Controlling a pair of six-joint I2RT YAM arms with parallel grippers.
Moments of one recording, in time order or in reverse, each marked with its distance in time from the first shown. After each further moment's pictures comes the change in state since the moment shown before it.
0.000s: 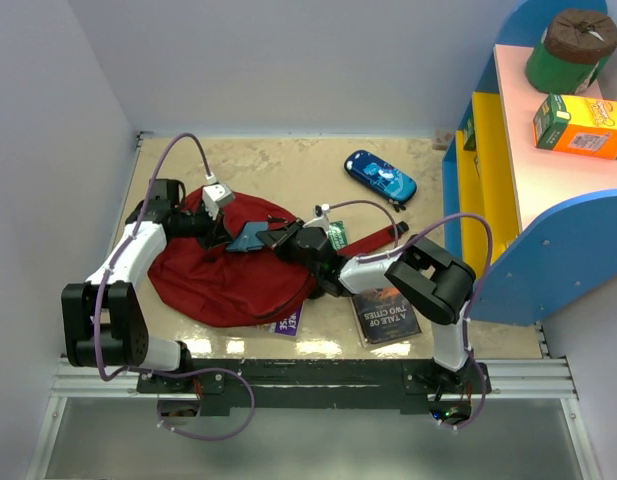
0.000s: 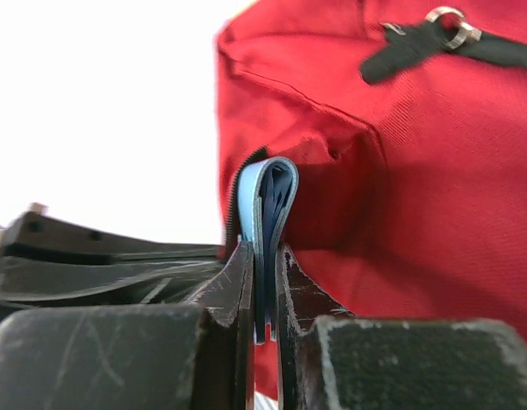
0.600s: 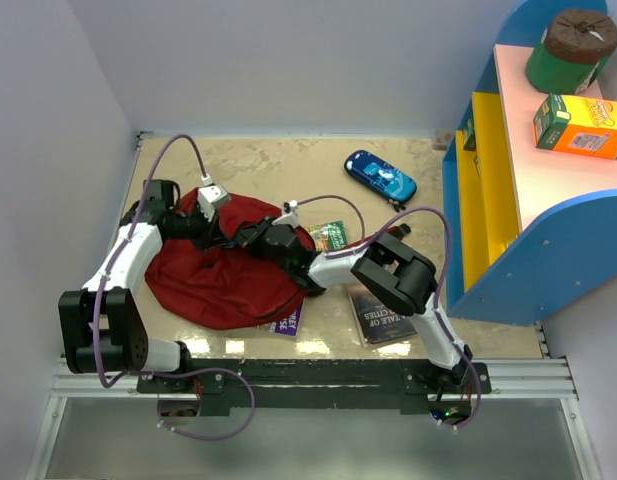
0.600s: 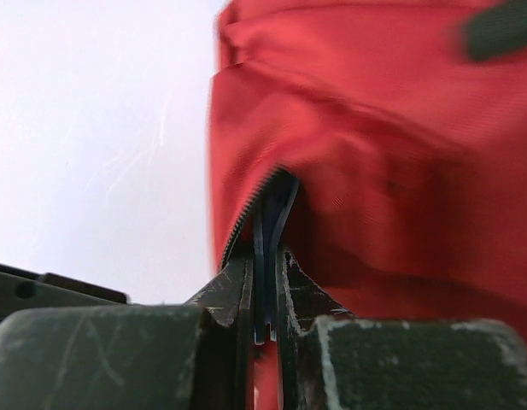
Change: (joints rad) left arm 0.026 -0.034 0.007 -0.065 -0.008 0.034; right arm 0.051 0.235 0.270 0.008 -0.002 -0.027
